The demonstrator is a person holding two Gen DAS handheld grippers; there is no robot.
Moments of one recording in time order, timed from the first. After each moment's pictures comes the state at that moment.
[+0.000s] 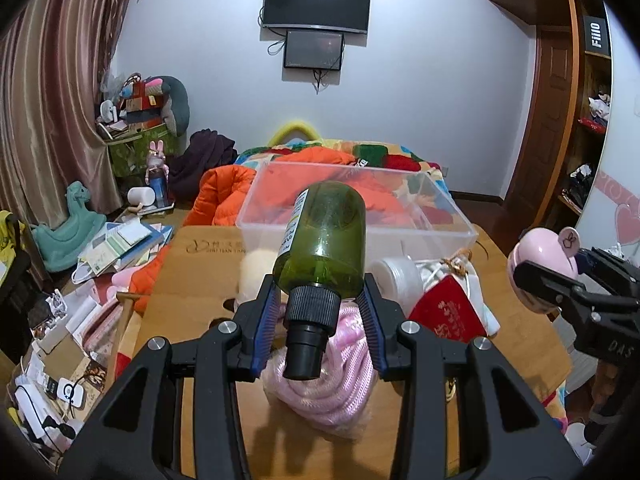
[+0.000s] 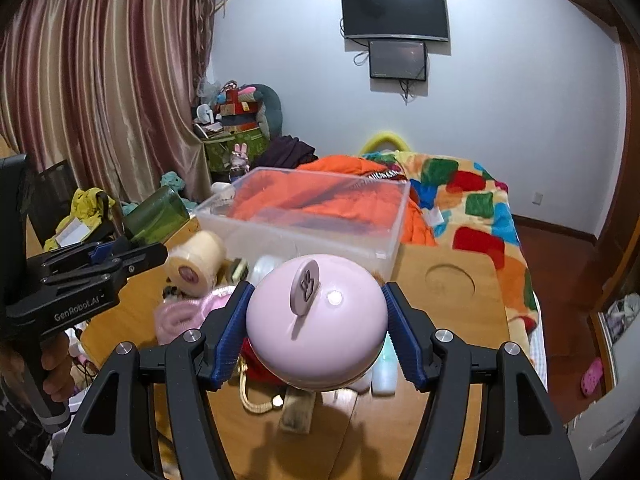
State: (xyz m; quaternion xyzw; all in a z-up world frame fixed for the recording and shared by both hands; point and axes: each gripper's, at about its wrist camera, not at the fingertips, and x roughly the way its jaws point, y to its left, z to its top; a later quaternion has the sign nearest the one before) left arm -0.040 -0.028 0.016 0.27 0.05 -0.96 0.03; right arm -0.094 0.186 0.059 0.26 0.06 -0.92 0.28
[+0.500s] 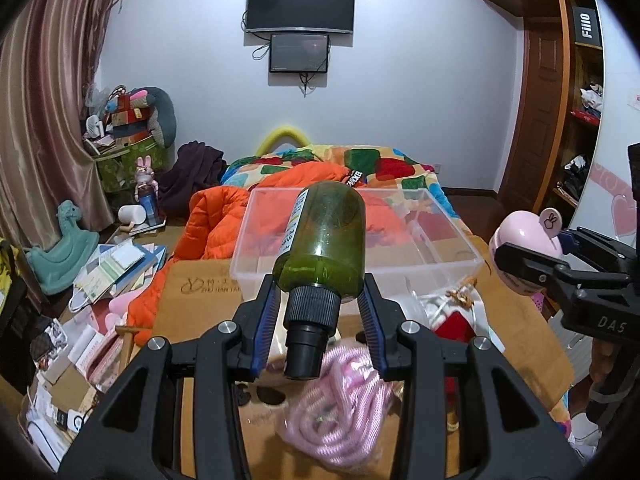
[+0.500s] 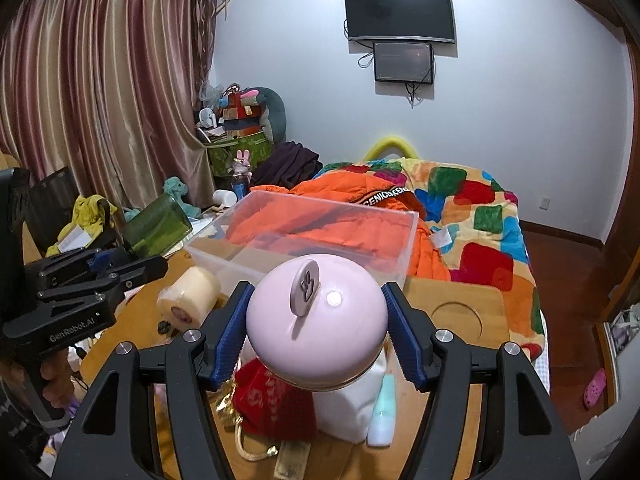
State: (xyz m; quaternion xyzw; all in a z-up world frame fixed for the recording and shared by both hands) left arm -0.075 -0.034 0.035 0.27 0.03 -0.96 0.00; right arm -0.140 0.172 0.080 0.26 0.06 -0.92 0.29
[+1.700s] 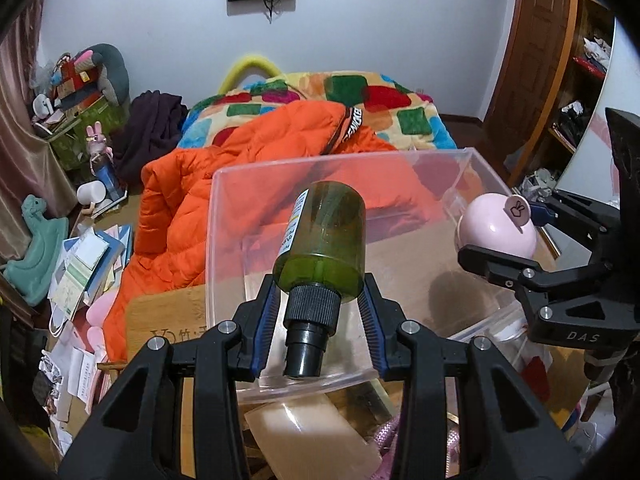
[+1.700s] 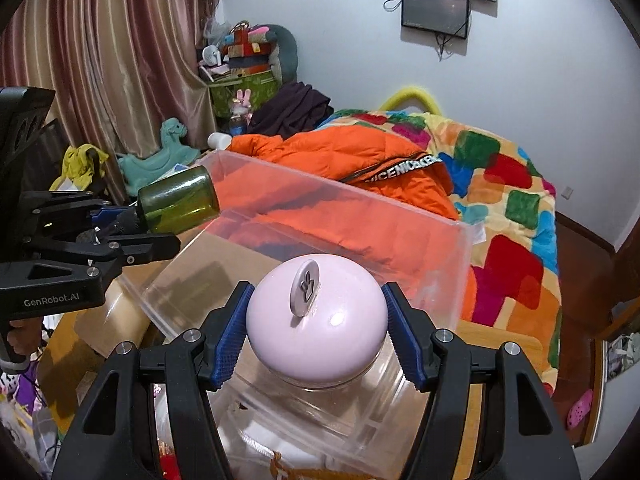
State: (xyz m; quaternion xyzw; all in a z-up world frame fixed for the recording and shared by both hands) left arm -0.211 -0.060 0.011 0.42 -0.01 -0.91 -0.06; right arm -0.263 0.110 0.040 0.36 0.12 -0.87 0.31
